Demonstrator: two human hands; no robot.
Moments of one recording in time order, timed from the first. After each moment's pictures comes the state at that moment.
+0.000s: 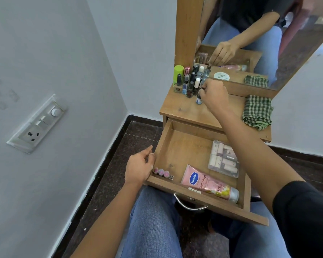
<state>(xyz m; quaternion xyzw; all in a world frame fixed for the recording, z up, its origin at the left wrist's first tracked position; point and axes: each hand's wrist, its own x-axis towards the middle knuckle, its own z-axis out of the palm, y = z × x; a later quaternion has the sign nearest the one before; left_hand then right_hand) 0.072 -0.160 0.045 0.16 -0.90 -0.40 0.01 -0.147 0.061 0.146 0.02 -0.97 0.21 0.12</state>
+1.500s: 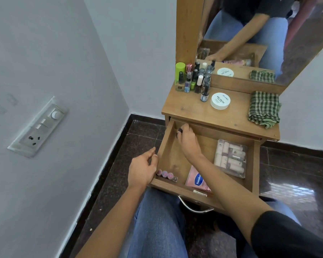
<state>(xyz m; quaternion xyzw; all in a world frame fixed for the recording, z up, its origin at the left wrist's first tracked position) 0.072 -0.159 0.047 0.17 -0.90 -0.41 0.01 -0.048 -0.004 0.013 0.04 -0.93 0.35 0.02</state>
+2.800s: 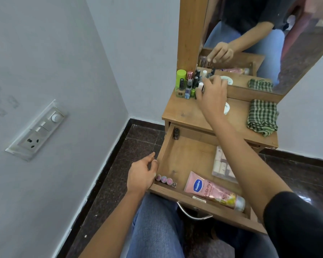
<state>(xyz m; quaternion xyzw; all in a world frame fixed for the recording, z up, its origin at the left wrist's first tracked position) 0.071 -0.157 0.052 0.16 -0.90 -0.41 0.01 -0.144 0.038 0.139 0.04 -0.93 0.20 0.30</state>
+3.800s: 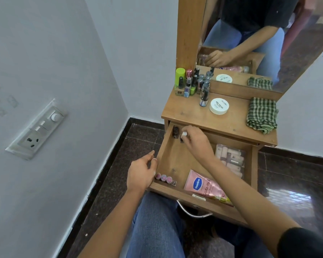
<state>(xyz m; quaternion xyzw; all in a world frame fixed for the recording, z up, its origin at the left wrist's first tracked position) 0.072 -0.156 0.055 0.16 -0.90 -0.40 0.01 -0.044 0.037 0.041 0.21 -0.91 0.32 0.12</state>
